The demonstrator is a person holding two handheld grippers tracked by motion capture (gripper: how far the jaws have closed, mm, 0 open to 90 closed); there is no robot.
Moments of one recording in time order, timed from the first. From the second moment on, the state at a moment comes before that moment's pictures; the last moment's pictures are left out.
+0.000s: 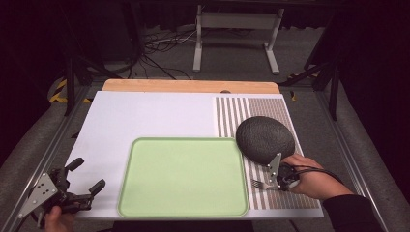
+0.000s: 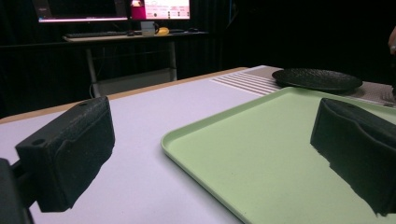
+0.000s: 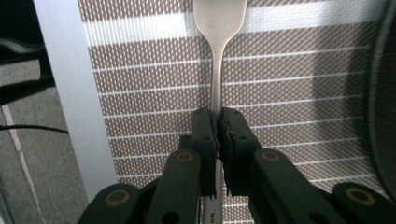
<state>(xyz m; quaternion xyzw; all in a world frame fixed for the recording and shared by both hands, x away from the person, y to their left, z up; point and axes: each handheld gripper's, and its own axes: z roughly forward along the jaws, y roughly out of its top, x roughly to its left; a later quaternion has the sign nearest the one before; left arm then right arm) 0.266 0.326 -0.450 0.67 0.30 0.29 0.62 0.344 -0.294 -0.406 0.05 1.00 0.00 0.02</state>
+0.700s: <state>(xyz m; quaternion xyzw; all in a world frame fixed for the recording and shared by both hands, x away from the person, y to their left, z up) 0.266 0.326 -0.450 0.67 0.30 0.29 0.62 0.346 -0.286 -0.358 0.06 0.99 0.06 0.07</state>
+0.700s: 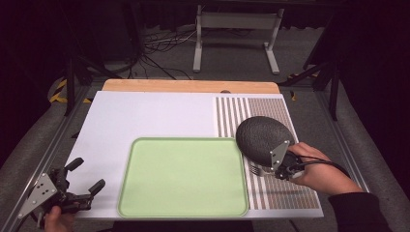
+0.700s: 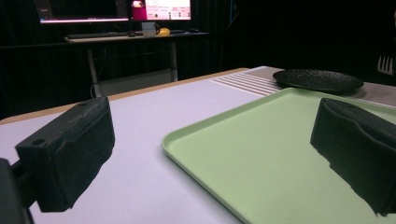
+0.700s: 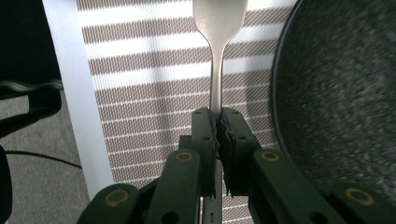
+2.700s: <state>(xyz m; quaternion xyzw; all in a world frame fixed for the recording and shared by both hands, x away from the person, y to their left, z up) 0.266 0.329 -0.449 0.67 0.30 0.29 0.62 0.370 -0.158 -0.329 0.18 0.97 0.13 0.05</state>
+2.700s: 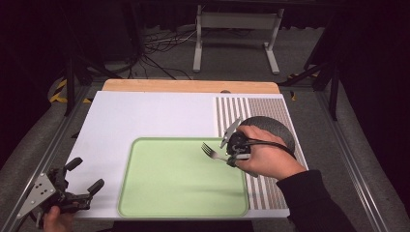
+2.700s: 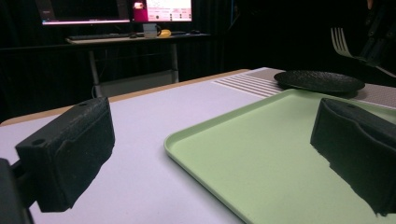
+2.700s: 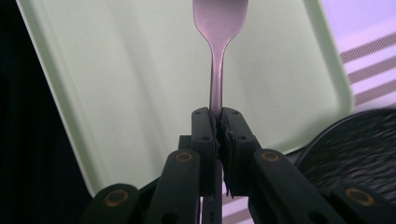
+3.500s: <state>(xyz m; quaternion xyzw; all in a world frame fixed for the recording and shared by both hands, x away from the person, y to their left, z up) 0.266 0.330 -0.448 0.66 0.30 0.30 0.62 0.369 -0.139 -0.343 0.41 0.90 0.13 0.02</state>
